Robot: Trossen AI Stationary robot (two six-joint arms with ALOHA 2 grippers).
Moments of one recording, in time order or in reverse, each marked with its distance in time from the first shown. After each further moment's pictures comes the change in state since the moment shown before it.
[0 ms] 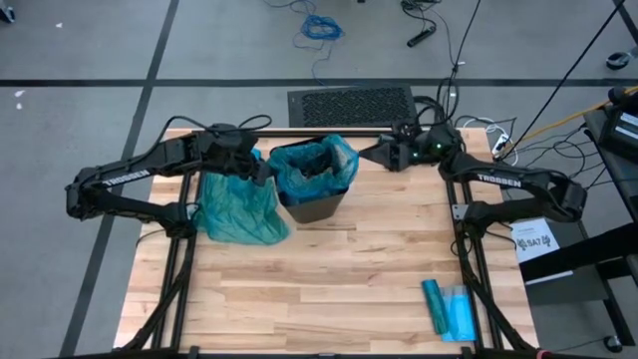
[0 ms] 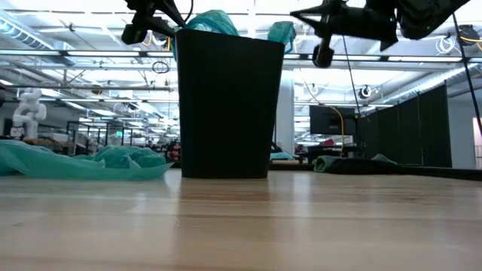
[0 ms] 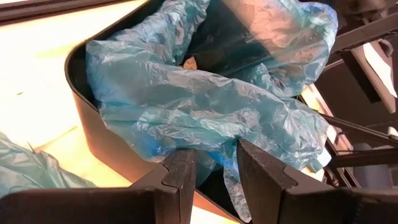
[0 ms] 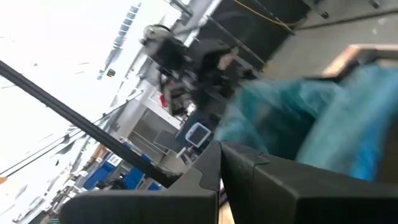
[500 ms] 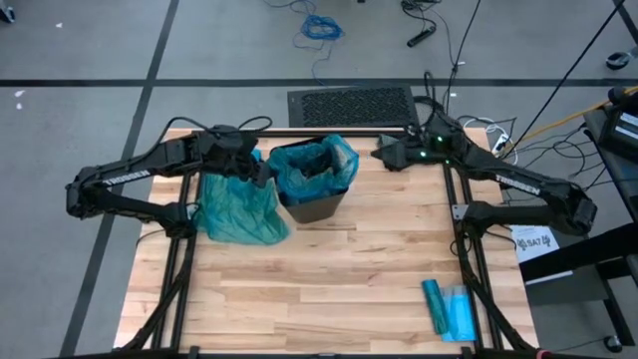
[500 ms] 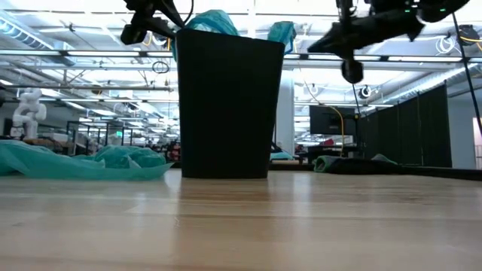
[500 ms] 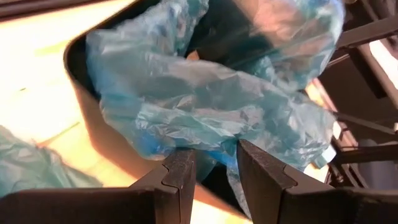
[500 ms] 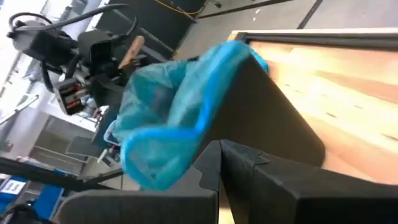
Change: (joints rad) left arm -0.016 0.002 0.000 -0.016 -0.013 0.001; right arm -0.068 -0.160 0.051 -0.632 0.154 -0.178
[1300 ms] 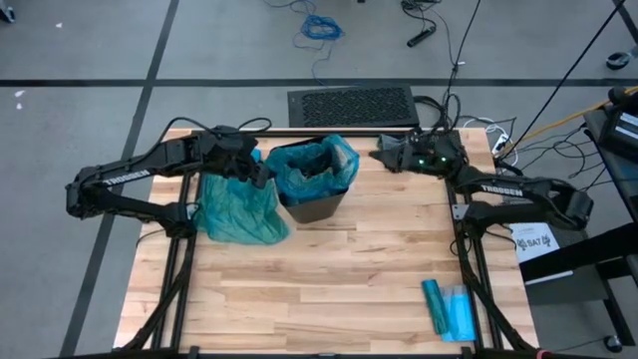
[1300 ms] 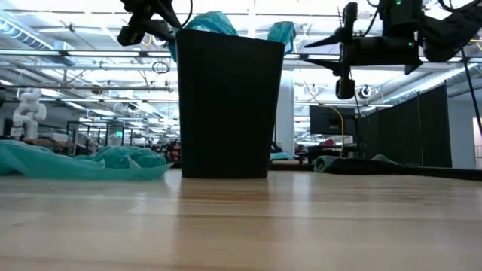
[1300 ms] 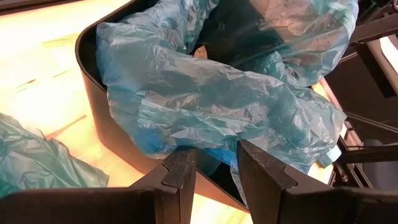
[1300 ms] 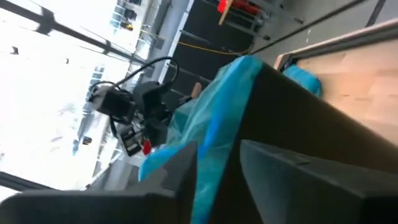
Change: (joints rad) left arm 0.000 0.000 0.000 -0.027 -0.005 -0.010; right arm 0.014 0.083 -0.309 0.730 0.042 0.394
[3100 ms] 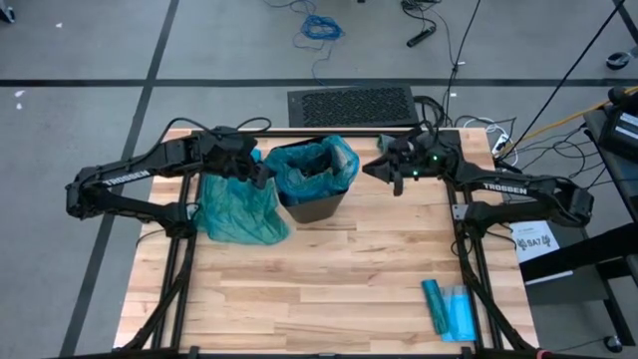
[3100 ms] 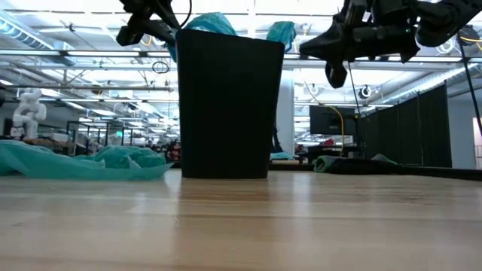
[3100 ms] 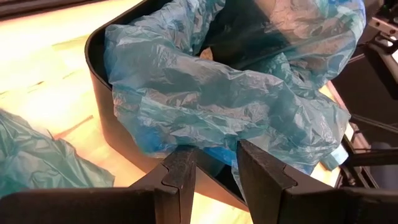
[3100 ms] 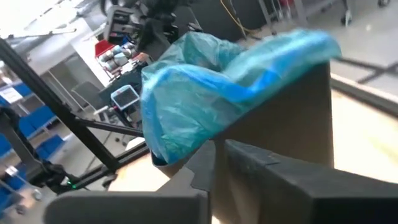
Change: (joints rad) left arm 0.000 0.000 0.000 -0.009 -0.021 0.002; right arm 0.094 -0.013 0.116 -0.288 -0.071 -0.768
